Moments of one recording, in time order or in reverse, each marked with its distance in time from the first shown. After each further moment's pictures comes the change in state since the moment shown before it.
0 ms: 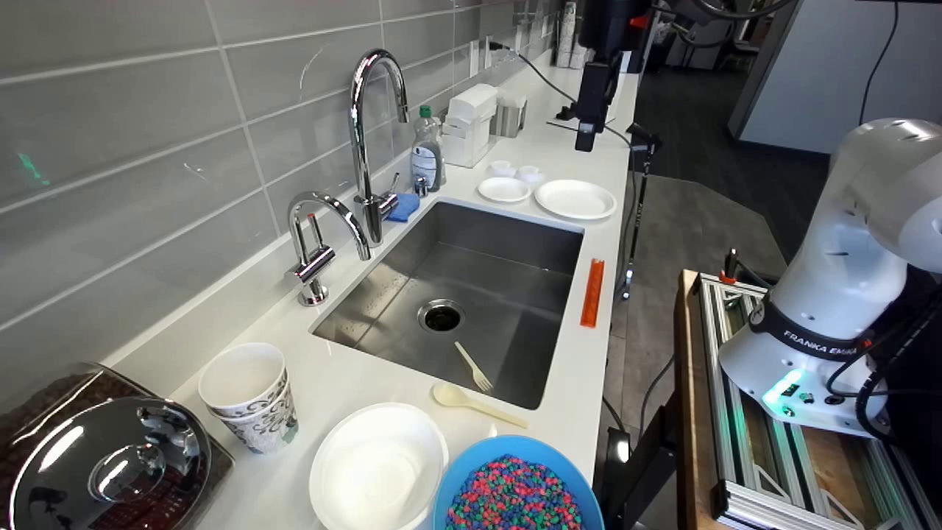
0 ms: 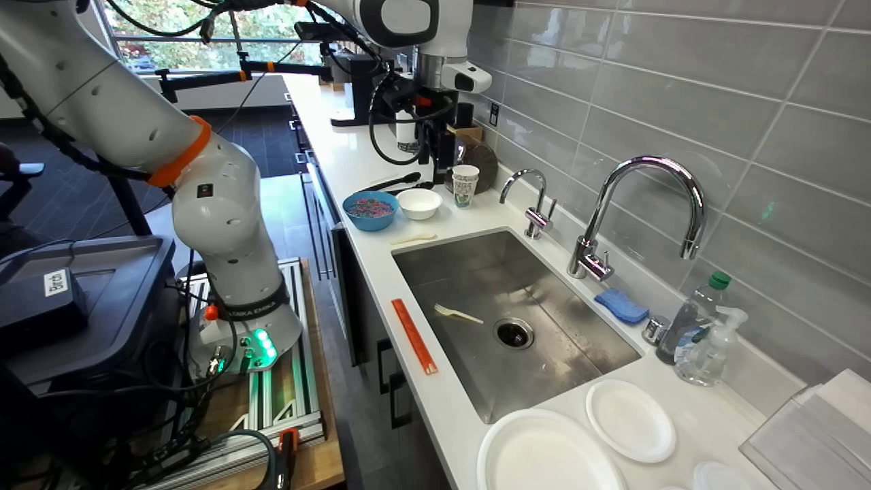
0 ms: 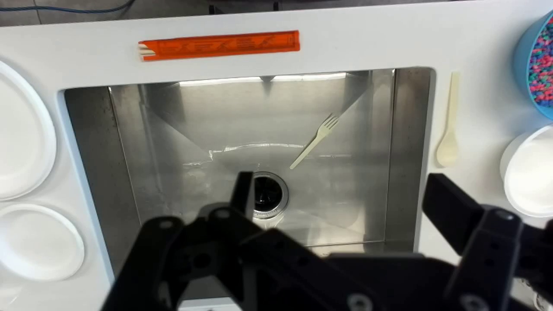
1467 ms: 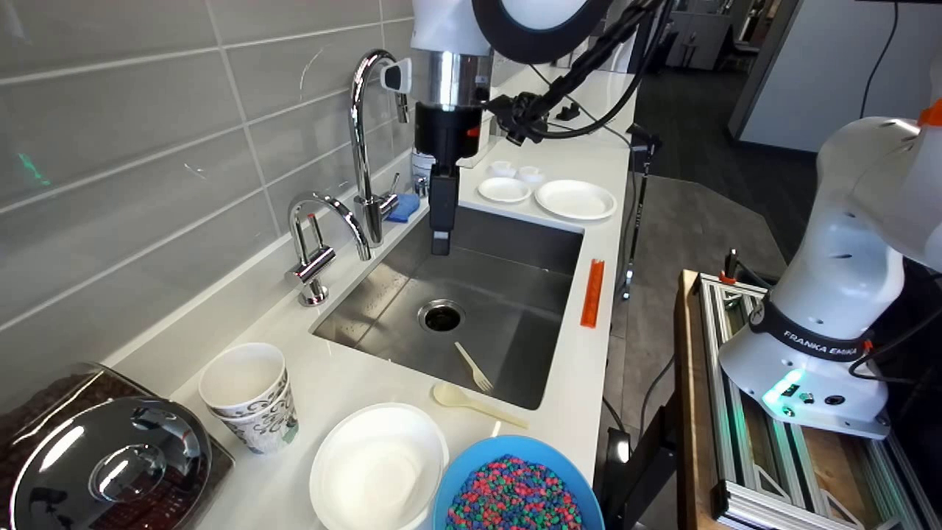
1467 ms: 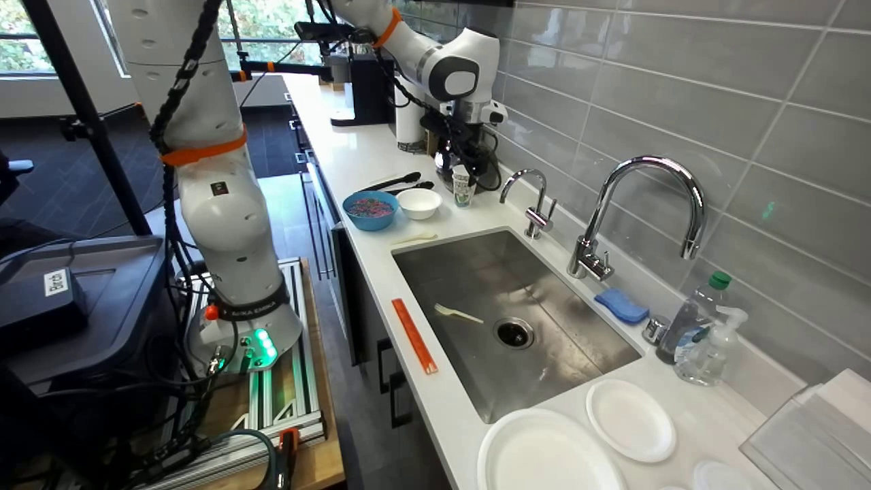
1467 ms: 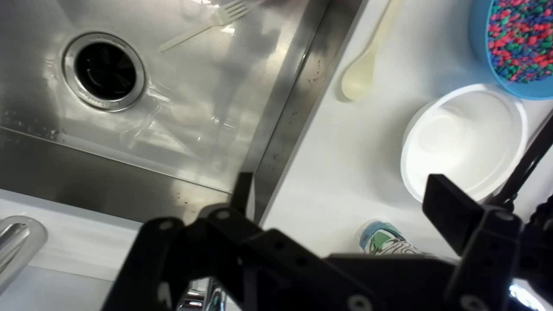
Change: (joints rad) arm 0.172 0.597 0.115 0.281 0.146 0.372 -0.262
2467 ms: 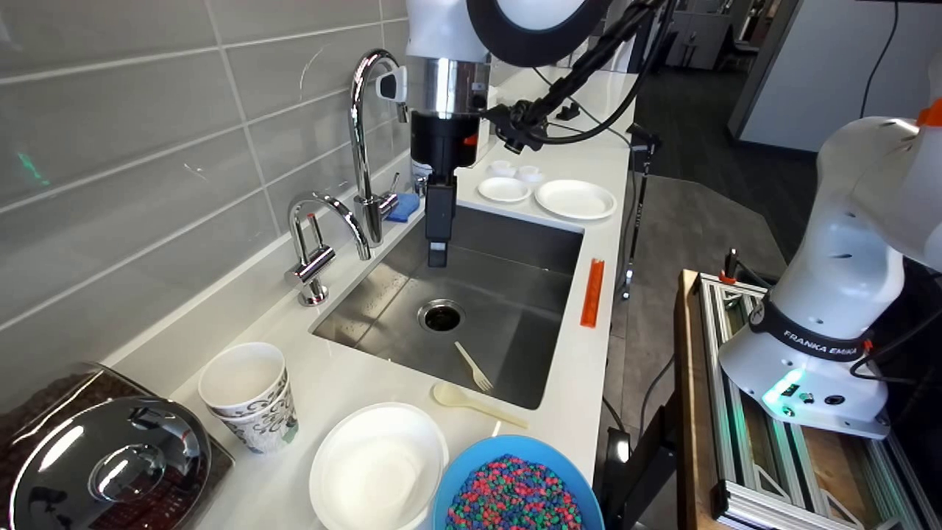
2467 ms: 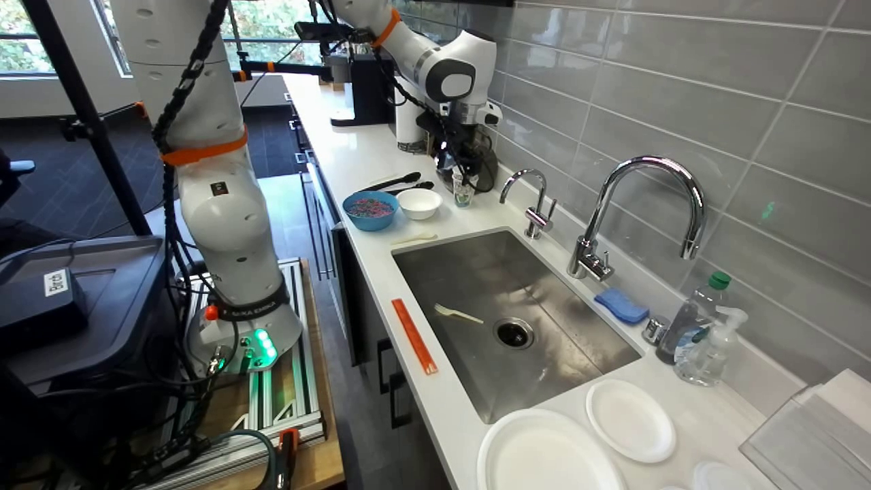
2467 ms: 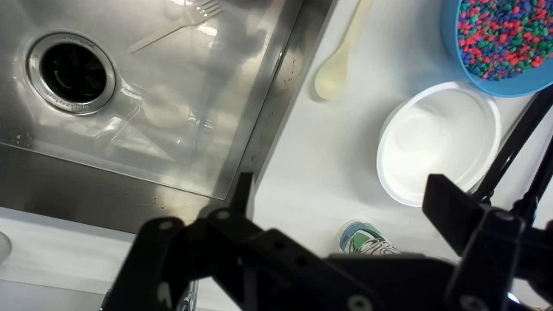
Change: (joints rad) arm -0.001 0.011 0.027 0.002 0.047 0.000 -0.002
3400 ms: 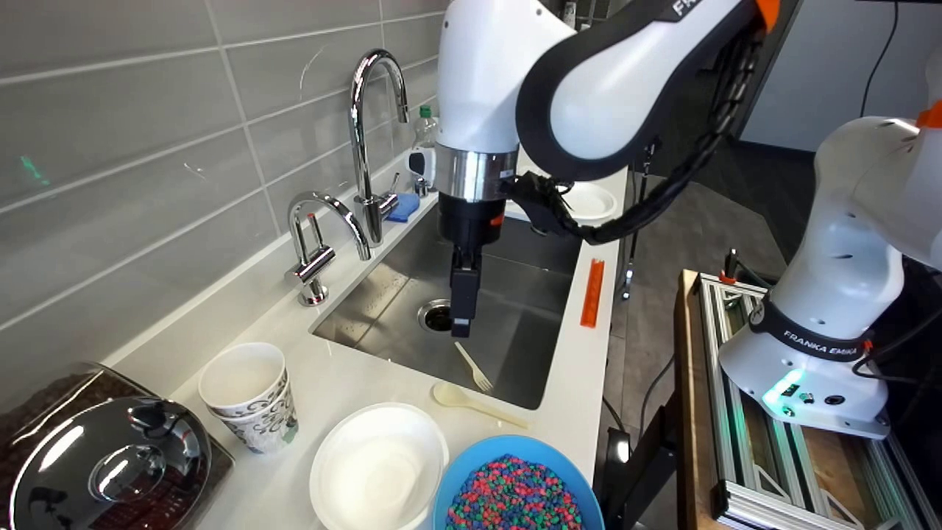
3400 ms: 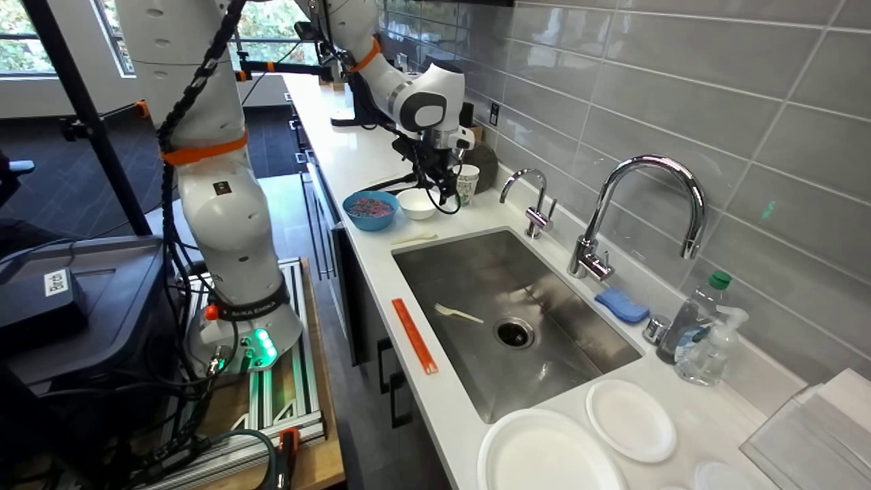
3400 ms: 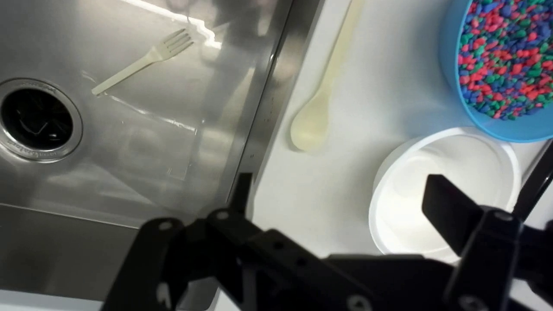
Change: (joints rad) arm 0.038 0.019 0.070 -0.185 -0.002 0.226 0.130
